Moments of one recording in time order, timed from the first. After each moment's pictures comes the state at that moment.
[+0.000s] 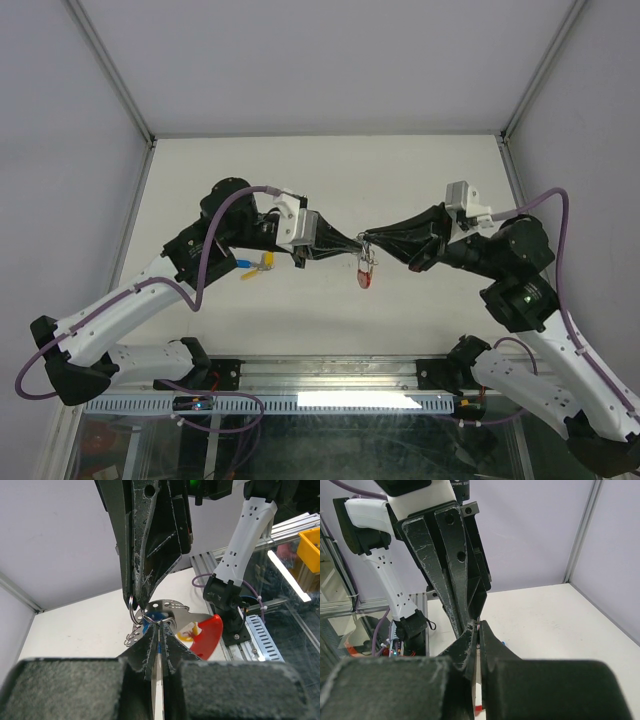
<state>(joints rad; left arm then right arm) -0.93 1.13 1.24 -0.07 0.76 0.27 0.67 0.71 0.96 0.03 -0.65 0.15</state>
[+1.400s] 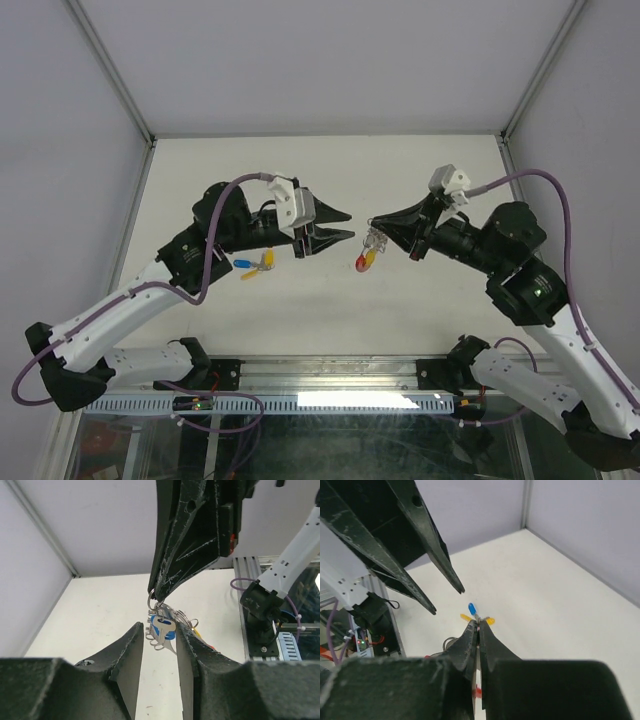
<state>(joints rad) -0.92 1.09 1.20 -0.05 0.51 0.20 0.67 0.75 1.08 -0.29 -0.43 0.05</state>
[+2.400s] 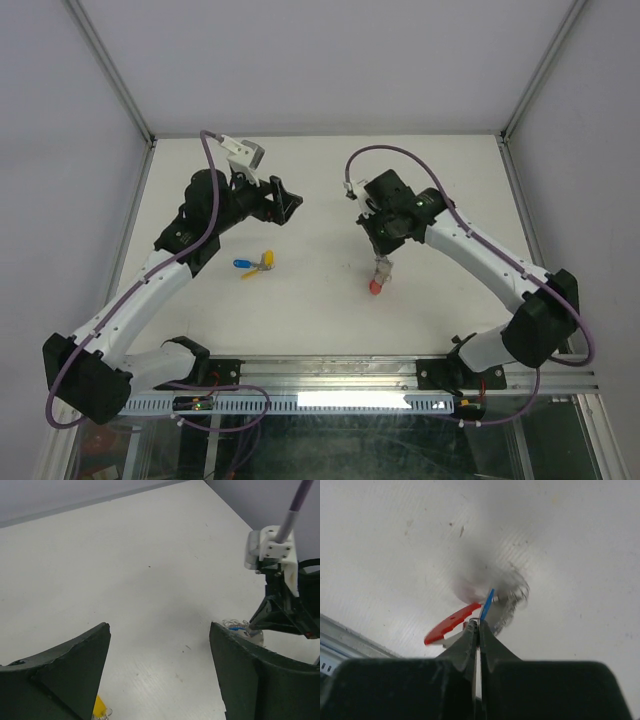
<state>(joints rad) -0.48 1.12 0.99 -0.07 0.24 -0.22 0.67 1.42 1.30 -1.01 0.01 0.01</state>
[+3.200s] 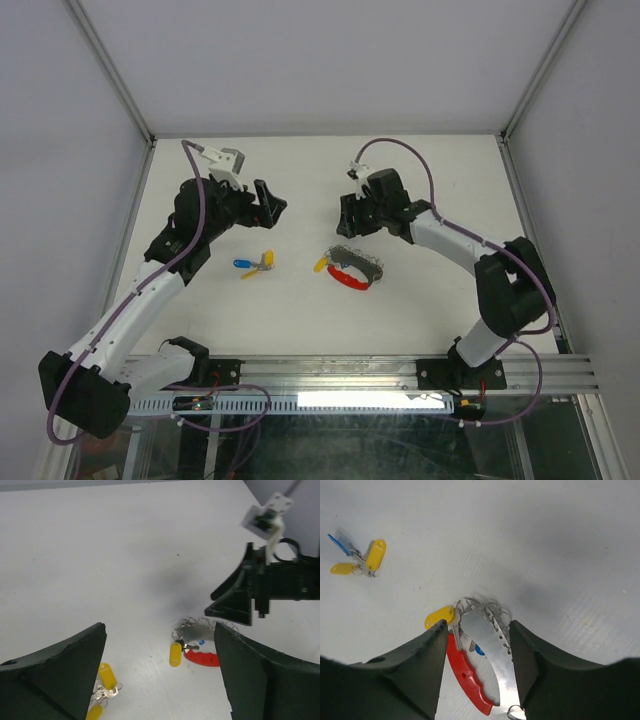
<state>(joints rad) -0.42 1.03 0.92 -0.14 0.16 -0.27 0.57 1.65 1.12 -0.25 -0.24 0.21</state>
